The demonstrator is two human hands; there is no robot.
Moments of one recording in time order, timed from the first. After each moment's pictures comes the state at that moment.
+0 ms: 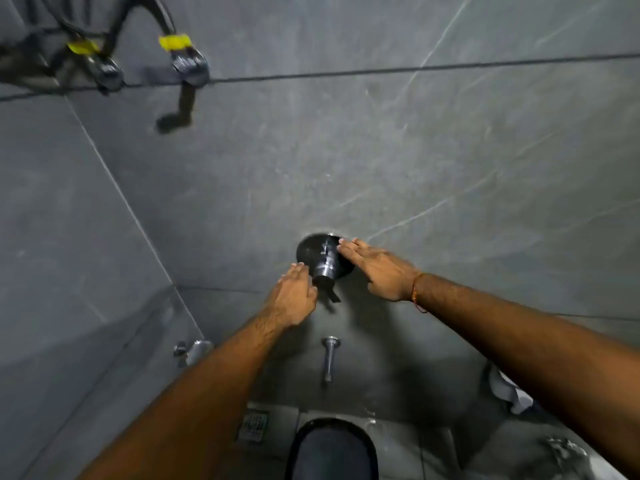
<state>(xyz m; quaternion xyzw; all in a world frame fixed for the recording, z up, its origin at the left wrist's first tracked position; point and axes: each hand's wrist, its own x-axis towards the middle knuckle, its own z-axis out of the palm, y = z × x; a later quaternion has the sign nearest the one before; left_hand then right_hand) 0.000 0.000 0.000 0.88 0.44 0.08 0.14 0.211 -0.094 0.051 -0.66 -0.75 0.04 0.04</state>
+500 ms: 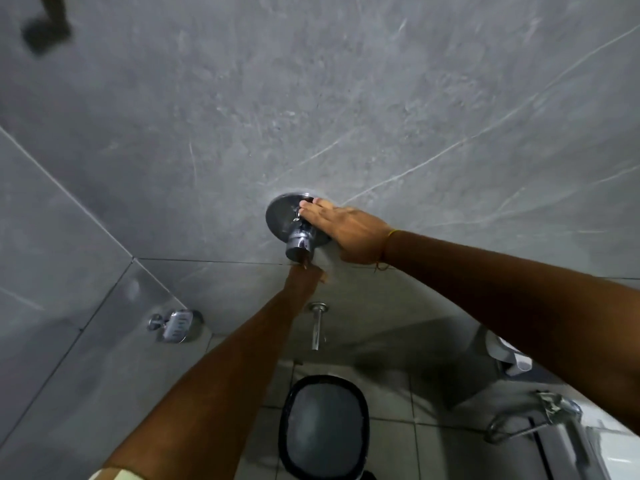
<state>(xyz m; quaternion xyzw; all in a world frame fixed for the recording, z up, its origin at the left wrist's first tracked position) 0.093 0.026 -0.079 0.56 0.60 0.16 0.54 0.244 -0.020 0.017 -0.60 -0.80 0.02 0.05</state>
